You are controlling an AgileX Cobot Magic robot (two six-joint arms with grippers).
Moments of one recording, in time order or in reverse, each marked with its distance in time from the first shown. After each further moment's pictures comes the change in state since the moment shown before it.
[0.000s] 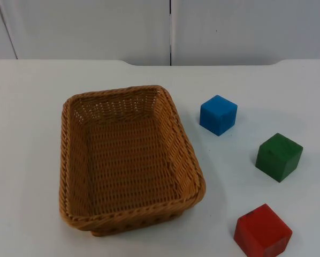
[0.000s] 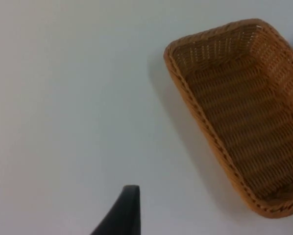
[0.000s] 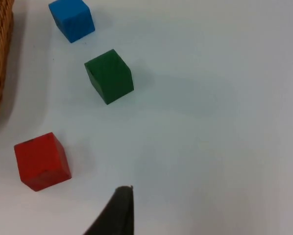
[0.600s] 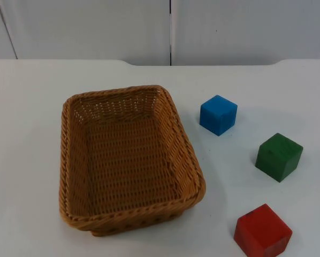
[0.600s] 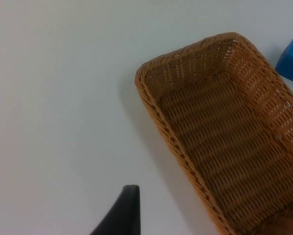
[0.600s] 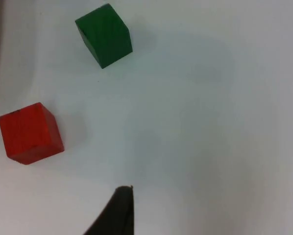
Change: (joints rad) right arm 0.000 0.211 0.000 0.000 -0.047 -0.016; left arm 0.000 0.329 -0.119 -0.168 -0.120 0.176
